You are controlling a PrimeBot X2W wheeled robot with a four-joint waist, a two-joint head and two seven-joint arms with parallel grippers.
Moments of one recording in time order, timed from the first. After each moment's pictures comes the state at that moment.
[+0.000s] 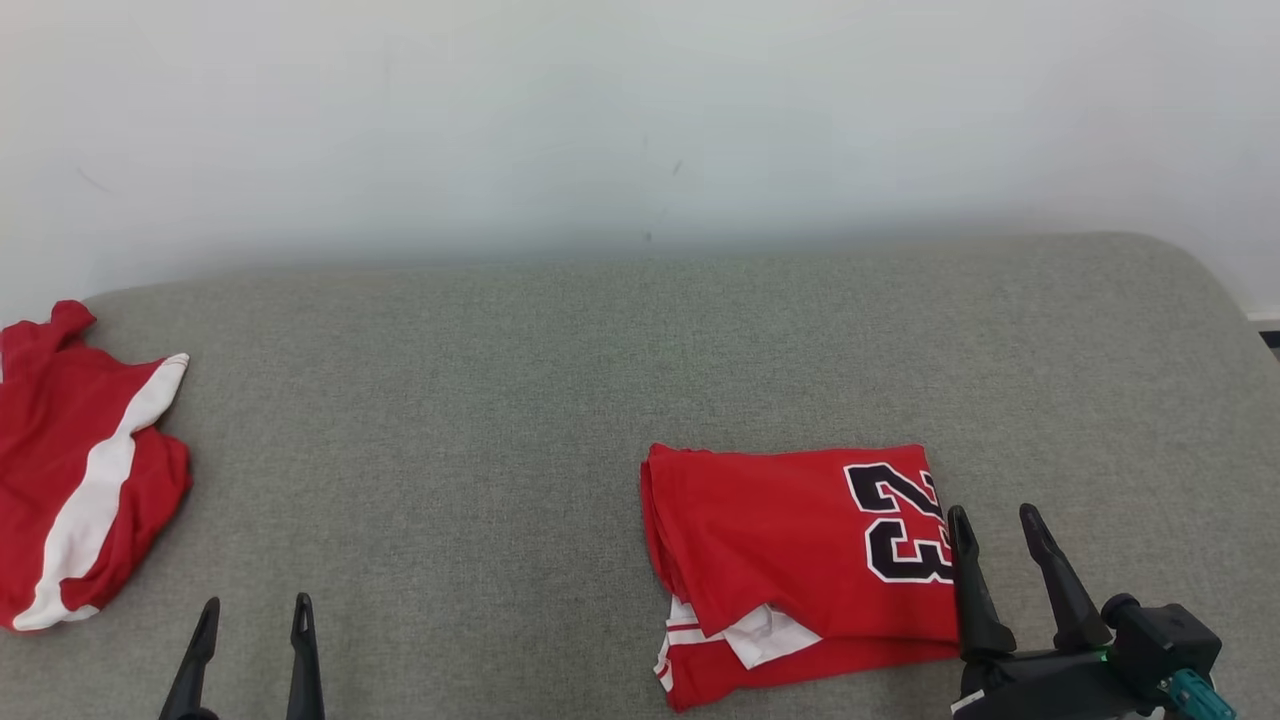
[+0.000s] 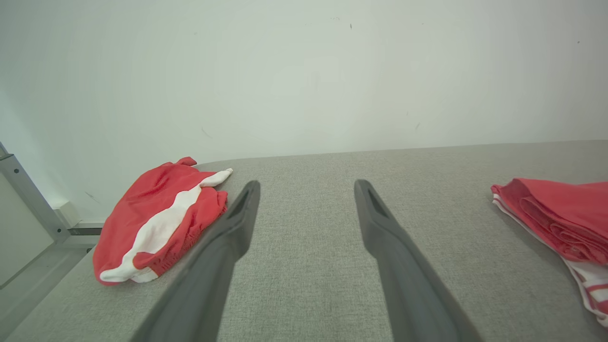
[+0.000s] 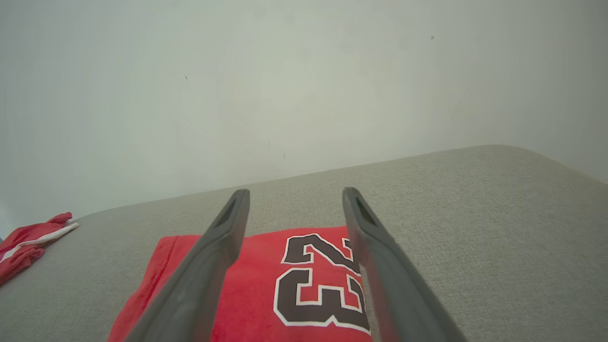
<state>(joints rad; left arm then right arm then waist) 0.08 0.08 0.11 0.10 -0.05 -0.11 -0.26 -0.02 -0.14 0.00 0.17 0.30 0.13 -0.26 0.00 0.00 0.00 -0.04</state>
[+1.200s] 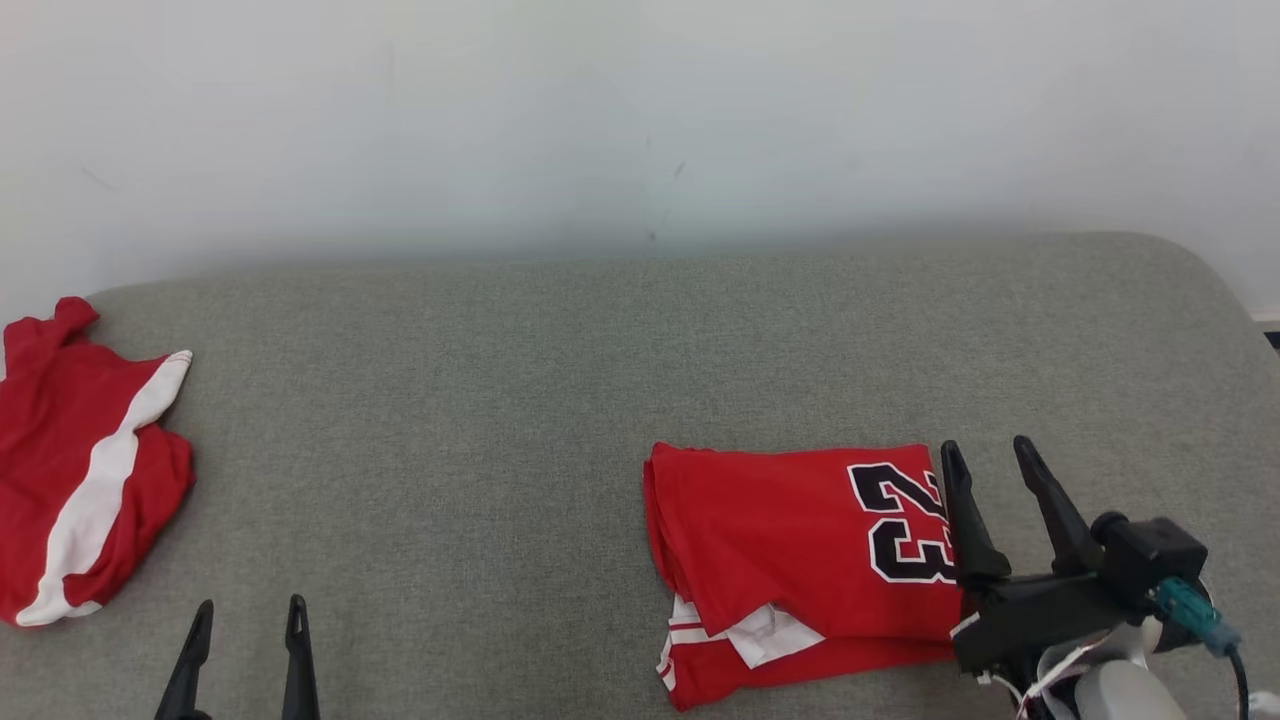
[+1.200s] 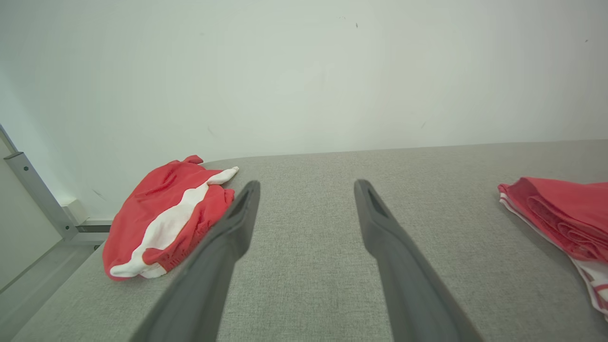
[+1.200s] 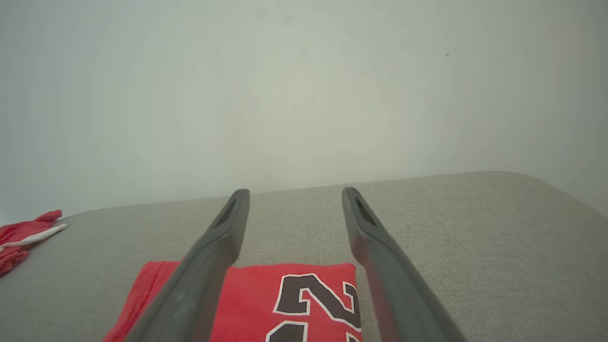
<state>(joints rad) 0.08 0.08 0.12 0.09 -0.05 -0.11 -0.26 -0.14 -0.18 0.02 0.24 0.28 0.13 -0.22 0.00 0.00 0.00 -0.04</state>
